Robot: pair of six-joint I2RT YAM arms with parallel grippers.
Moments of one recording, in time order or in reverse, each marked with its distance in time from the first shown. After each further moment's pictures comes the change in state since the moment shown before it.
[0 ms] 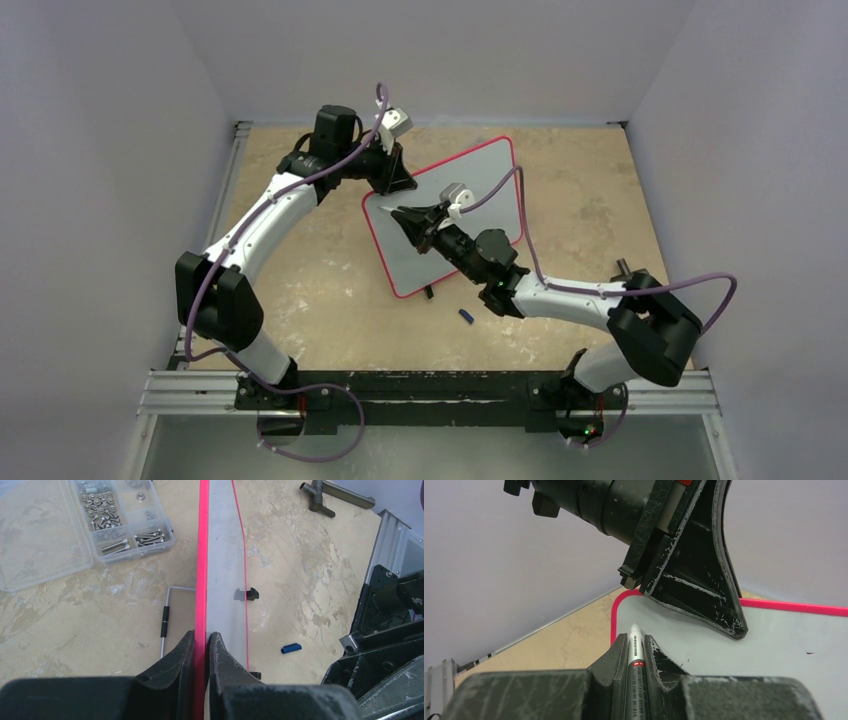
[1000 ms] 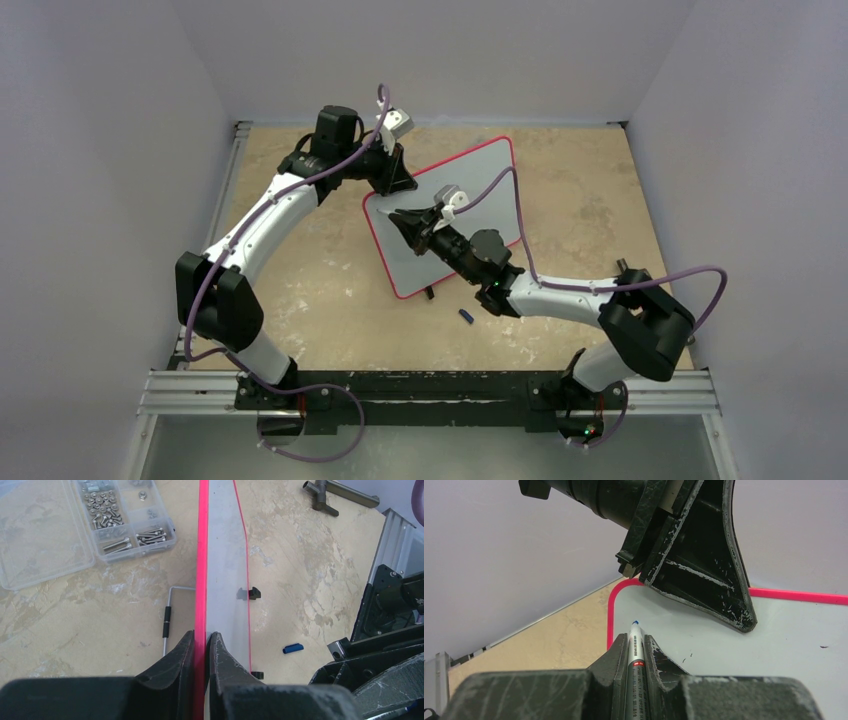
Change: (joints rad) left arm -0.008 -0.001 0.000 -0.004 -0.019 0.002; right arm 0.001 0.044 0.010 0.006 0.006 -0.007
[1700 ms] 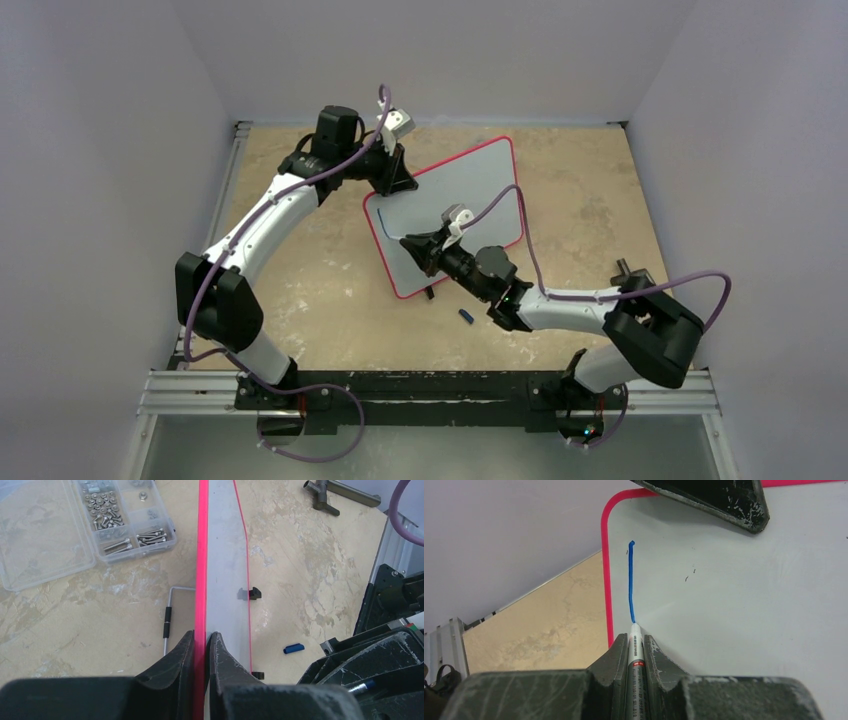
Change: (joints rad) left arm -0.003 -0.001 0.000 0.000 -0.008 0.005; right arm 0.014 -0.036 -0.154 -0.002 0.004 0.072
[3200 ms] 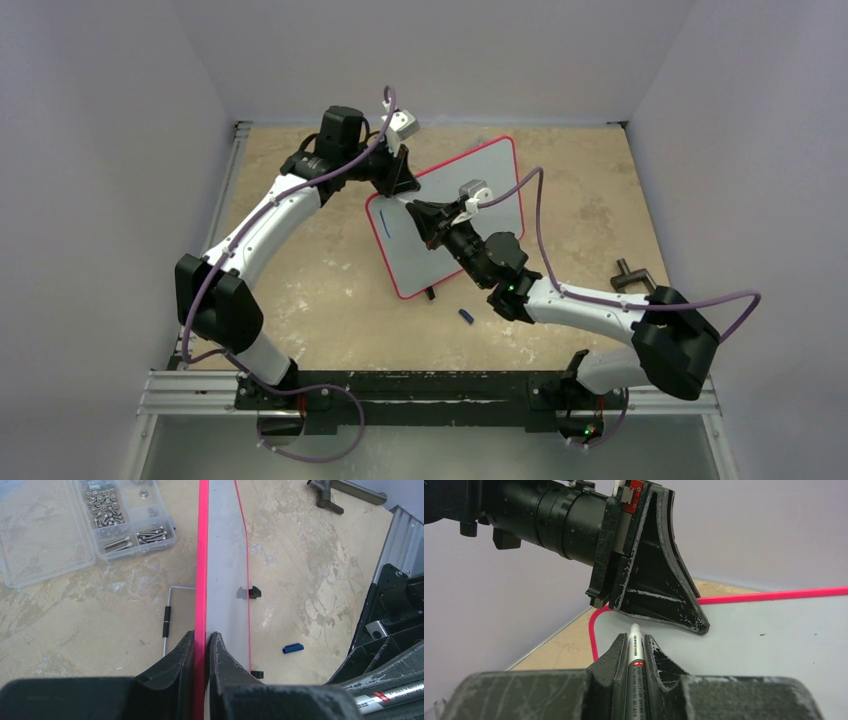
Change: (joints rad) left arm -0.027 -0.007 0.018 -0.031 -0.047 -0.003; right arm 0.002 -0.111 0.131 -0.090 0.177 -0.001
